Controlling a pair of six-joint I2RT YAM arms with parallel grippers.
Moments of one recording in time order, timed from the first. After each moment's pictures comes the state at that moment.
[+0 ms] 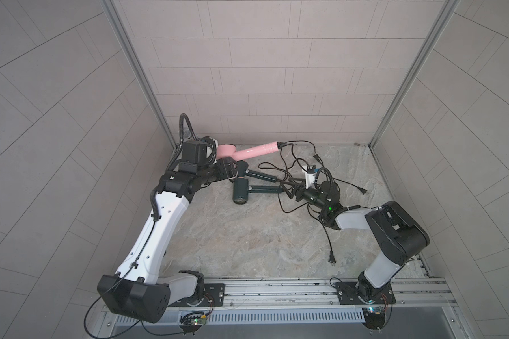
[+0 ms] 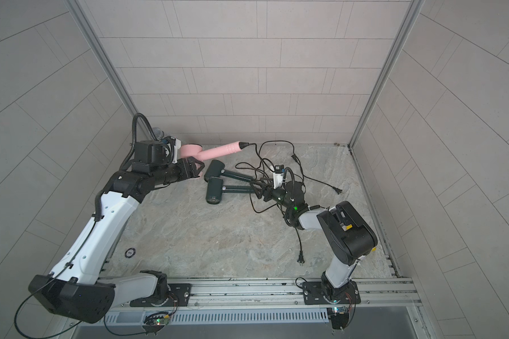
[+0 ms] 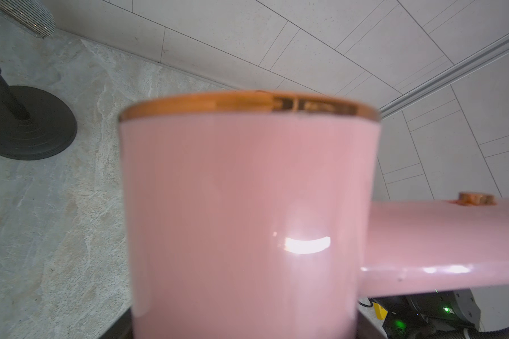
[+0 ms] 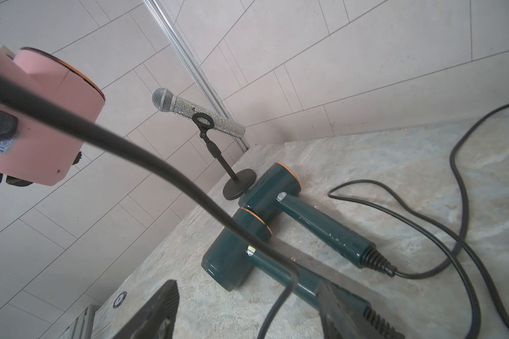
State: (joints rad) left arm -0.20 1.25 1.39 -0.78 0.31 -0.46; right arm 0.42 1.70 0.67 1.02 -0.41 0.56
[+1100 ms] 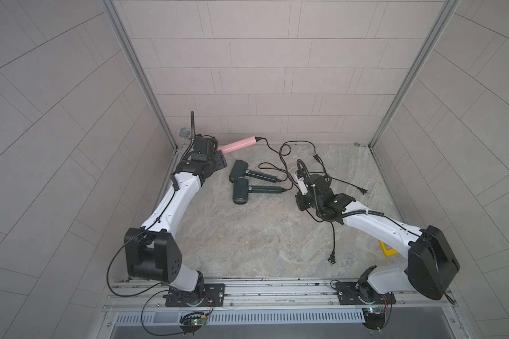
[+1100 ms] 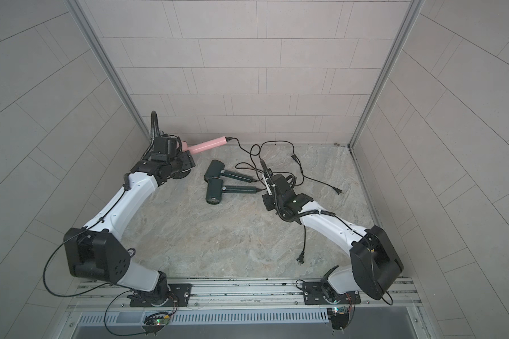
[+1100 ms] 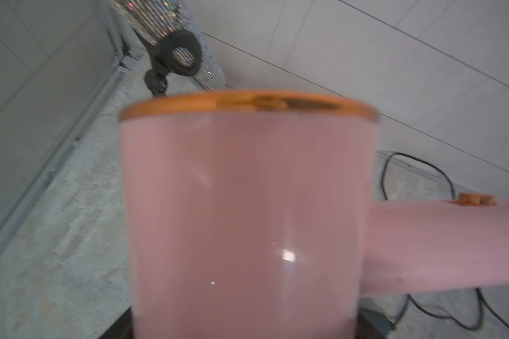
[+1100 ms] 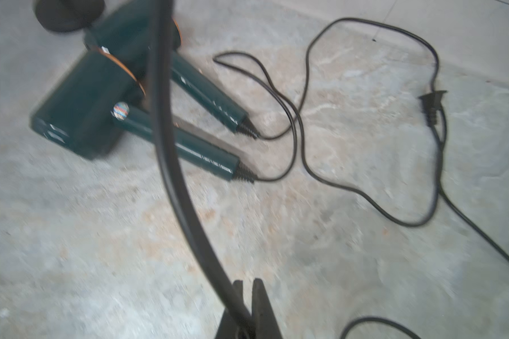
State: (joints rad) left arm -0.14 1.54 1.40 -0.59 -0.21 -0.44; right arm 0.63 1.37 0.97 -0.39 0.20 0.08
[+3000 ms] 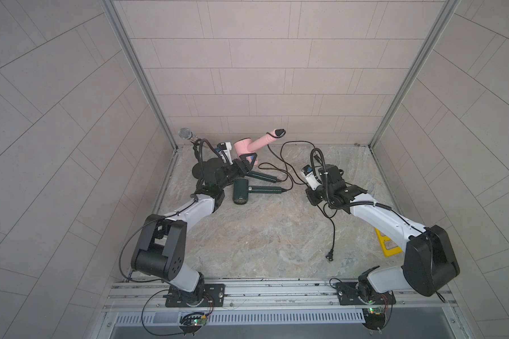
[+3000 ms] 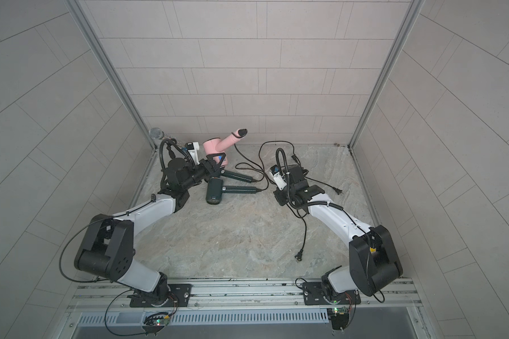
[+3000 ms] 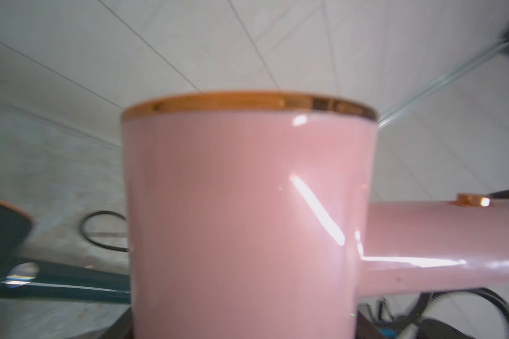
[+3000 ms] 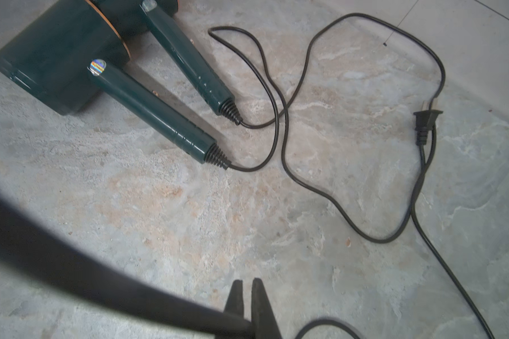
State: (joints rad) left arm -0.27 1.52 0.95 0.41 0.30 -0.76; right arm 0.41 1.39 0.99 -0.40 -0.04 -0.17
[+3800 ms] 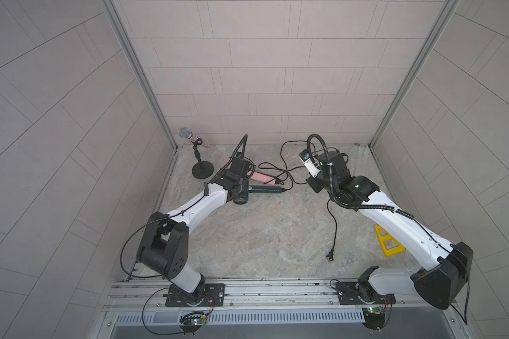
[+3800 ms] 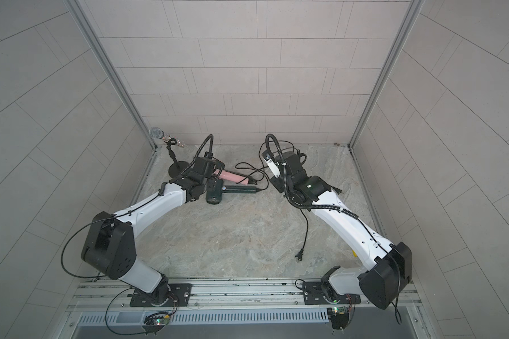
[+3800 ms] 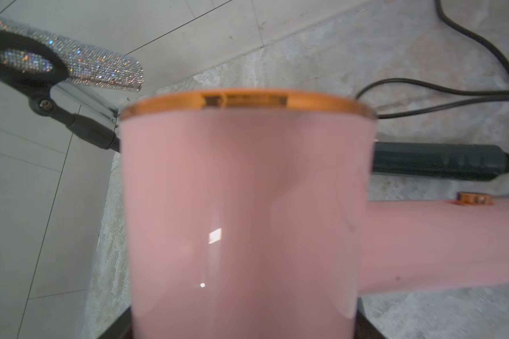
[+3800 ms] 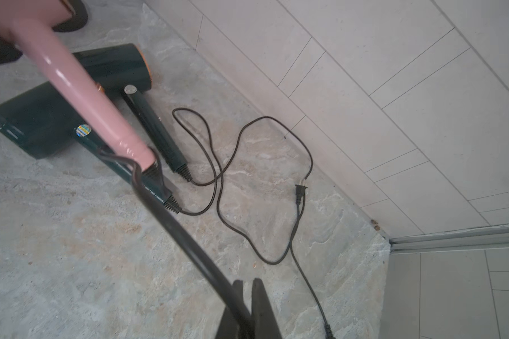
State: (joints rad) left arm -0.46 1.58 1.17 -0.45 -0.50 -0.01; right arm 0.51 1.34 1.32 -0.58 0.28 -0.33
